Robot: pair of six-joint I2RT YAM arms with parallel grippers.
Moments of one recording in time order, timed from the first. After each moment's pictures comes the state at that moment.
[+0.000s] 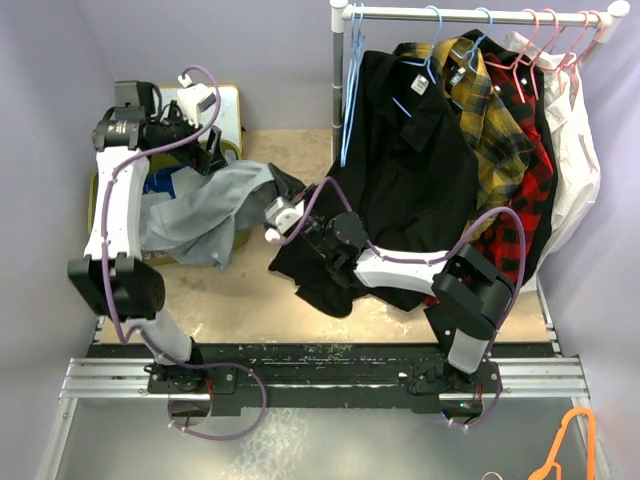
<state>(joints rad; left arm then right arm) 0.08 1.65 1.89 -0.99 0.66 0.50 0.98 1.78 1.09 1.21 0.09 -0.89</state>
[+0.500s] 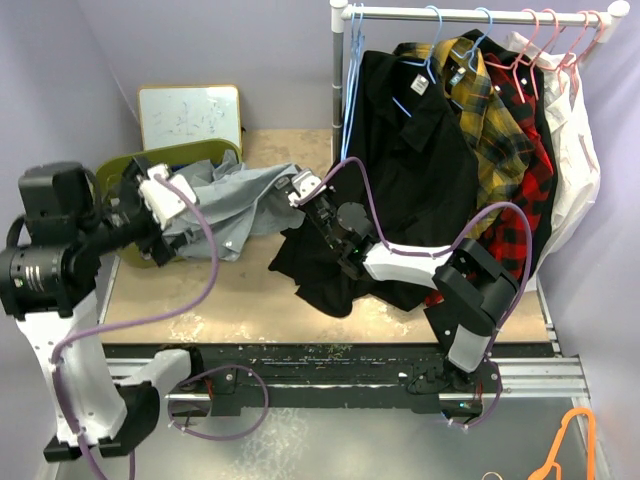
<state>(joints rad) 0.09 1.14 1.95 -1.43 0.60 0.89 0.87 1.77 1.02 1.06 0.28 -0.51</state>
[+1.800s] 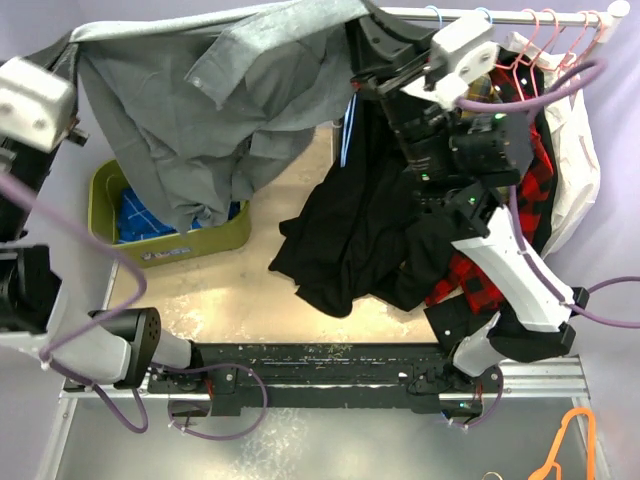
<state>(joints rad) 0.07 1.51 2.92 -0.99 0.42 0.47 0.95 1.53 2.07 0.31 0.16 -0.46</state>
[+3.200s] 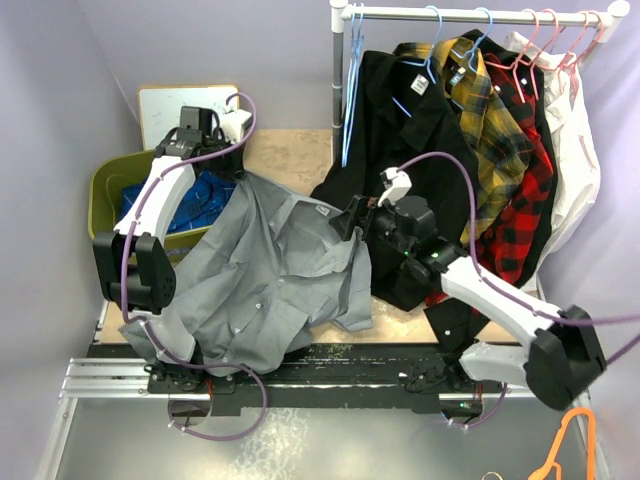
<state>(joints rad) -0.10 1.77 1.63 -0.67 0.35 0.22 0.61 1.26 0.78 0.16 -0.04 0.55</state>
